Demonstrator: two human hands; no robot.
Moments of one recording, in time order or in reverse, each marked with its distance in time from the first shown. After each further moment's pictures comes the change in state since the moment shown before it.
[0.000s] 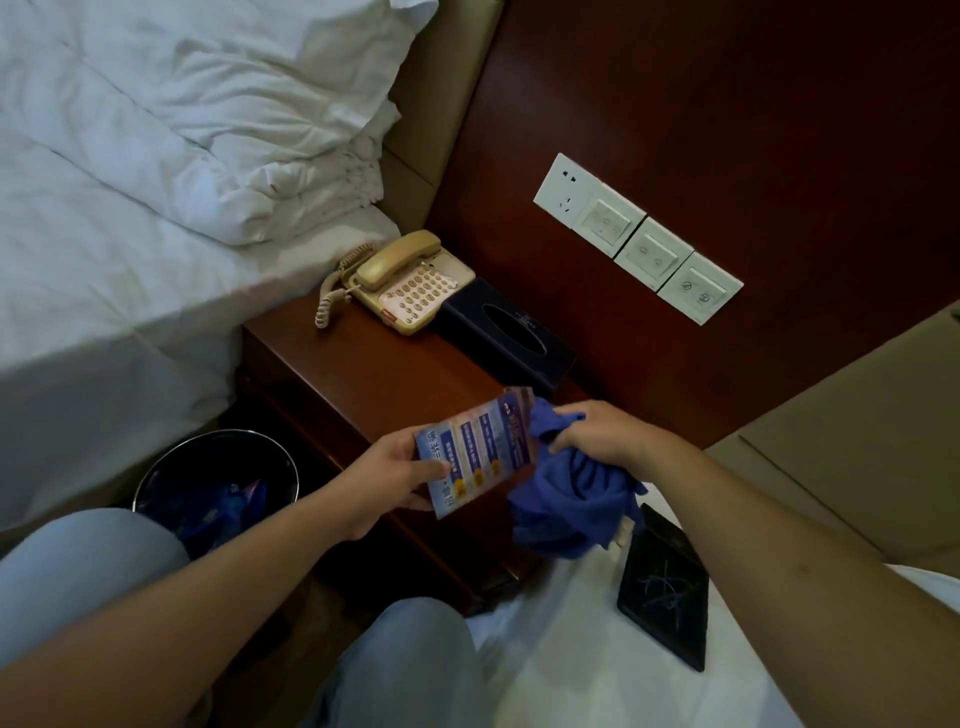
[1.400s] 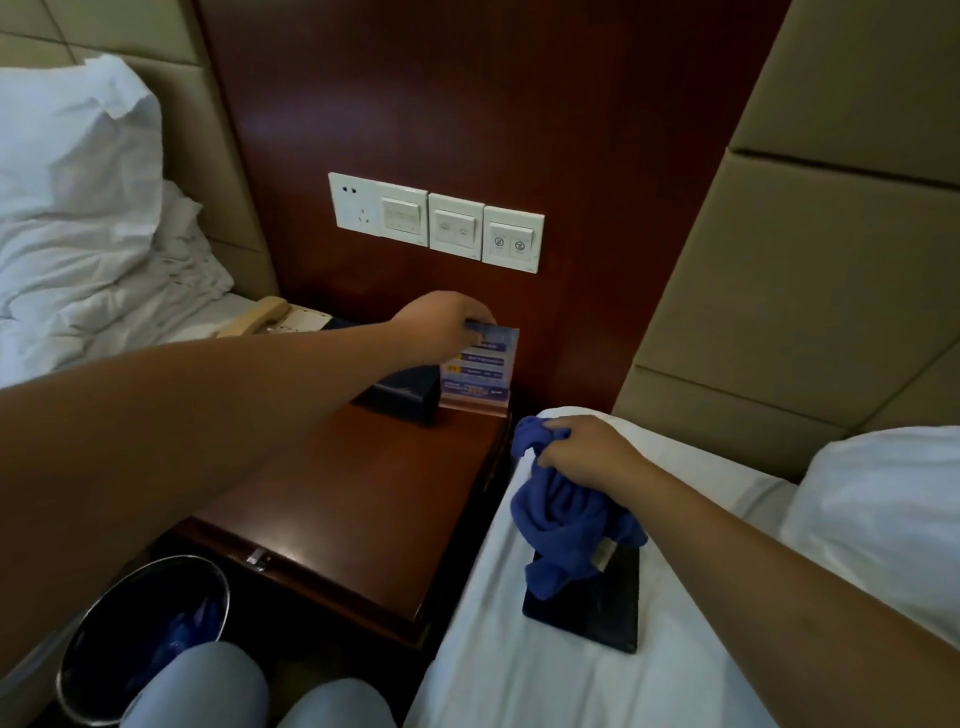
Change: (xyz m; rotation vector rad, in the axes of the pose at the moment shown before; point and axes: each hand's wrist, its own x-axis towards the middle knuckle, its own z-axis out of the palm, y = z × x) left_hand 0.185 0.170 0.228 1.437 -0.053 0.478; right_hand 0.009 0.206 -0.049 0.267 0.258 -0.069
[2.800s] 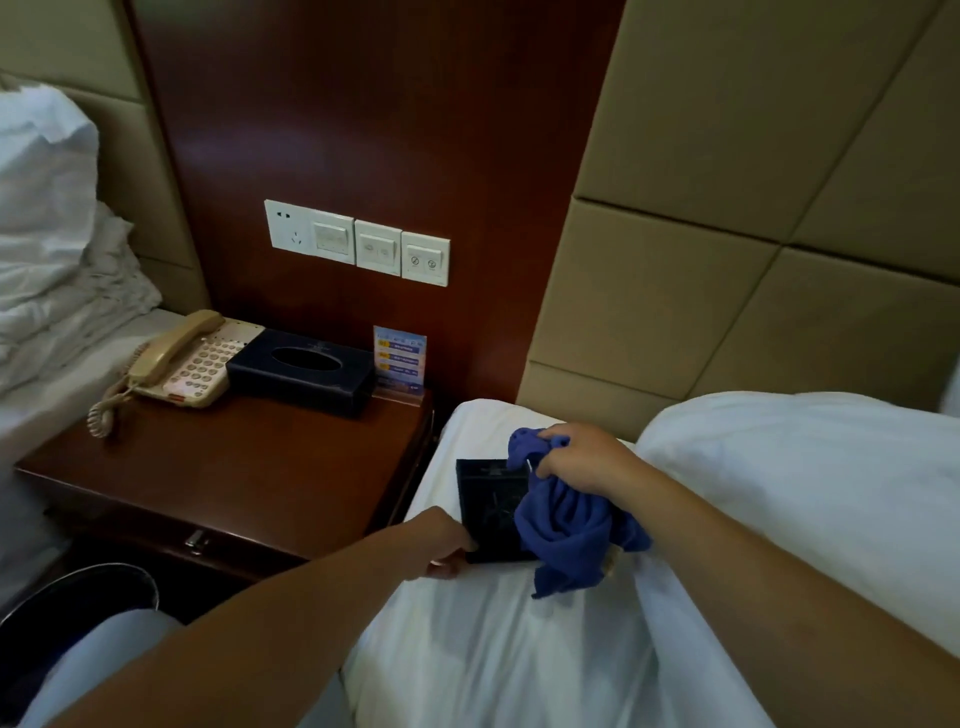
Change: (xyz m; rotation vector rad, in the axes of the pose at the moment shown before) left_hand -0.147 0.093 0.215 -0.865 -0.441 -0.739; right_hand -0.156 0.040 -0.060 -0.040 0.117 0.075
